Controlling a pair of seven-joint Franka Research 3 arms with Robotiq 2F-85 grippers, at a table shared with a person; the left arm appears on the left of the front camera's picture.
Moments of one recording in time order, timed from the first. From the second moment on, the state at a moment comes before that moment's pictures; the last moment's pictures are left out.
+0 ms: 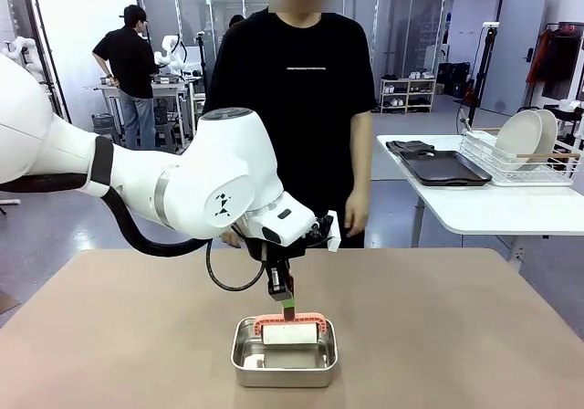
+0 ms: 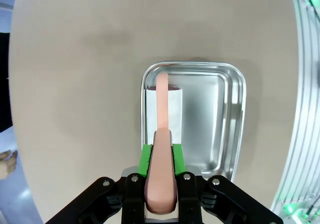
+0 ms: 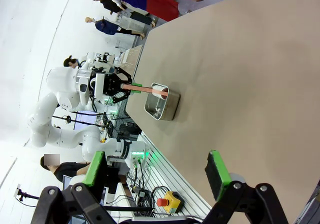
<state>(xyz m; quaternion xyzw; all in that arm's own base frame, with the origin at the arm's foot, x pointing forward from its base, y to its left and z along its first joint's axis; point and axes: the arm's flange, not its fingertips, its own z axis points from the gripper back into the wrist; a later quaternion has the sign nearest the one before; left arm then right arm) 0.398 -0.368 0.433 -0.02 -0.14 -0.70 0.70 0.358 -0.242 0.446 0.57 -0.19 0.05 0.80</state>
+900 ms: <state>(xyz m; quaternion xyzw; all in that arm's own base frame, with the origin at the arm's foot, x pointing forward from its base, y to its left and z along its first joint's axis) 0.400 -0.371 0.413 0.00 -0.13 -0.71 0.69 0.358 -0.242 0.446 0.57 -0.19 0.05 0.80</state>
